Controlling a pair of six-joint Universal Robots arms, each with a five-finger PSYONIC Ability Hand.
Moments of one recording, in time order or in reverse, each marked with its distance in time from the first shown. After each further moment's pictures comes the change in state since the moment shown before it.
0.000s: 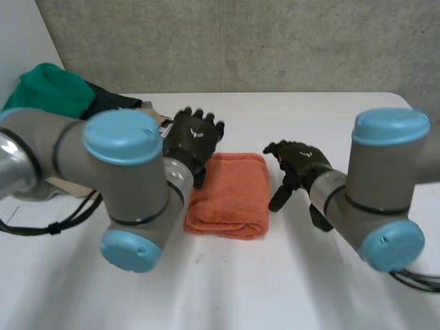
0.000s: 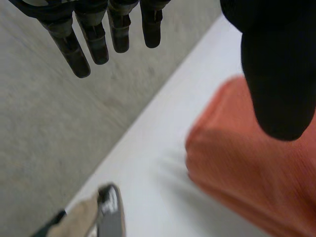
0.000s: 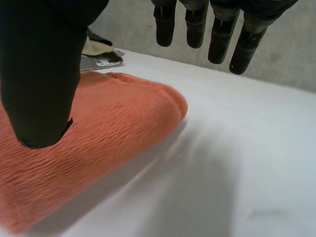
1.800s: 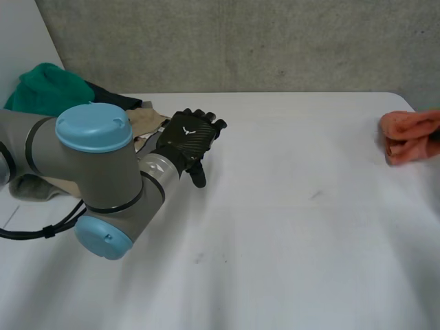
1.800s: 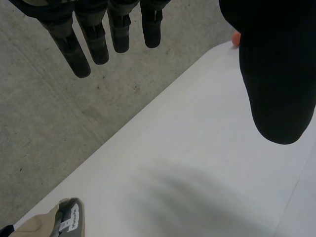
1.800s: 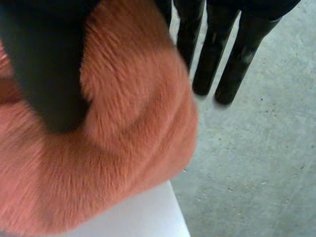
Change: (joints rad) left arm 0.098 0.009 -0.053 0.019 0.207 -0.156; right arm -0.700 0.781 -1.146 -0.013 -0.096 -0.149; left_hand 0.001 0.000 0.000 0.000 0.000; right_hand 0.601 0.640 0.643 0.656 0.634
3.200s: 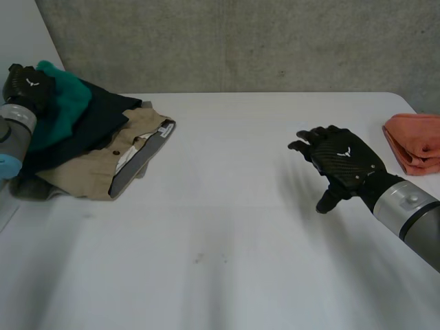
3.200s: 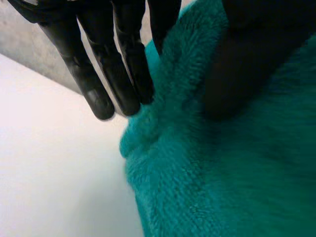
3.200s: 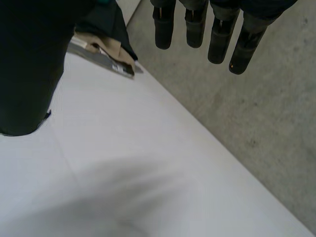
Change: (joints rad) left arm 0.658 -0.432 0.630 0.081 0.137 0.407; right arm 0.356 -1.108 1.603 -0.314 -0.426 -0.415; left_hand 0.836 0.797 0.785 0.796 0.762; right_hand -0.571 -0.641 -0.643 -0.657 -0.634
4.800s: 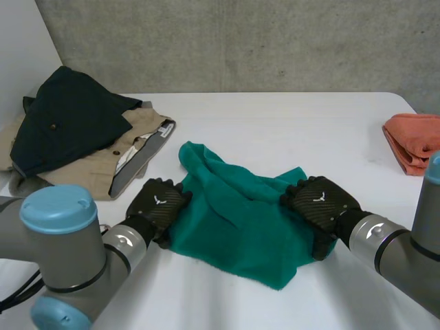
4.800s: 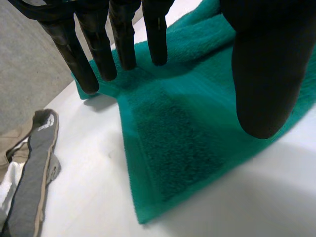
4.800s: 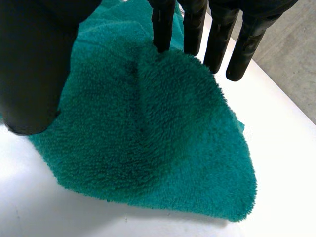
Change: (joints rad) left arm -0.549 0.569 -1.196 0.152 -0.096 -0.264; right arm 0.149 0.085 -0.028 0.260 0.196 -0.196; left_hand -0.644 -0.610 -0.606 -0.609 -0.580; right_hand 0.074 0.085 0.106 0.070 0.069
